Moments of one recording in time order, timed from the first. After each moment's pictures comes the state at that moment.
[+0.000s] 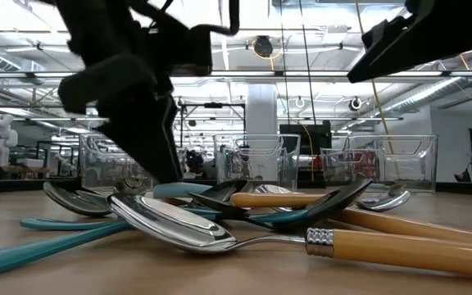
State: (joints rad) left arm -0.40 1.88 1.18 -0.51 -0.33 -0.43; right arm 0.56 1.29 0.64 -0.02 0.47 0.20
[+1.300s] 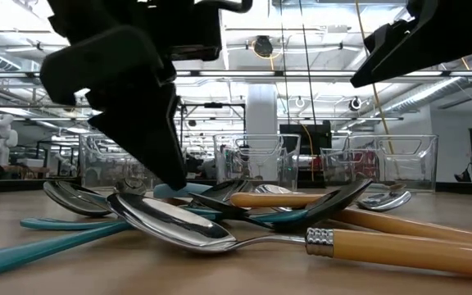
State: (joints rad) left arm -0.48 1.97 1.30 -0.55 -0.39 -0.53; right arm 0.56 1.29 0.64 -0.05 0.47 0.23
